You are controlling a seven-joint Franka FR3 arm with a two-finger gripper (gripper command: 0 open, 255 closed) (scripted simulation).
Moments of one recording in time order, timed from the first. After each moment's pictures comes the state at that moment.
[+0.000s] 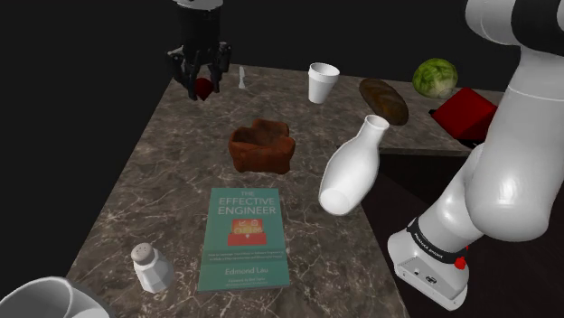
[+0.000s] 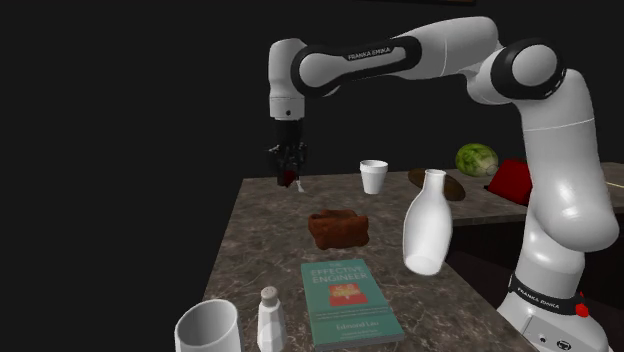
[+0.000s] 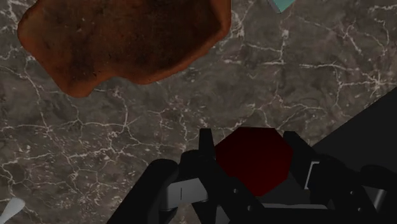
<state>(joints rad) 0.23 0.30 0.37 -1.48 -0.11 1.77 0.46</state>
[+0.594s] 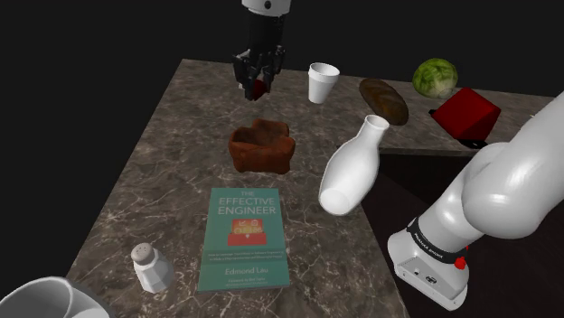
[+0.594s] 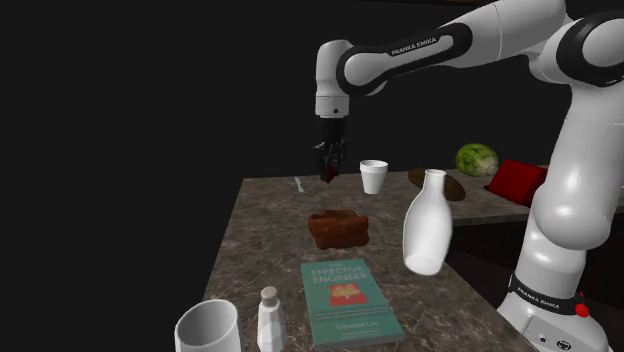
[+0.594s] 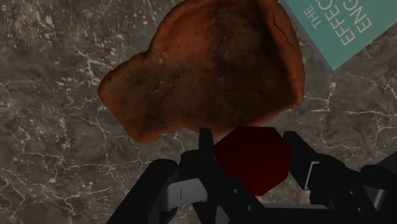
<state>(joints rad) 0.11 -0.06 0.32 -1.91 0.02 1.86 0.28</state>
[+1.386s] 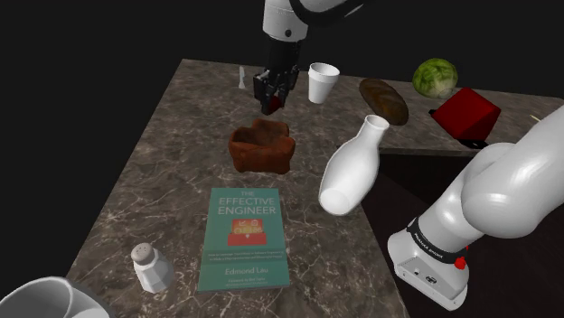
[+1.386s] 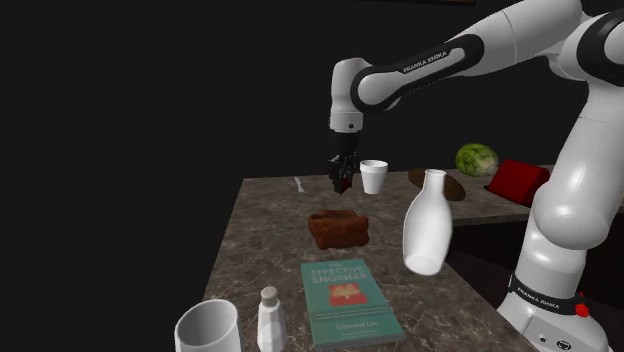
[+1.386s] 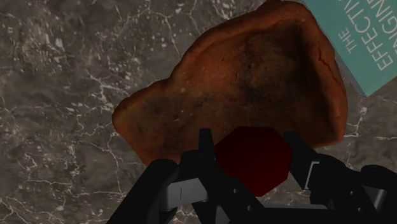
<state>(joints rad) 0.09 -0.15 0.29 -2.11 0.05 1.97 0.21</state>
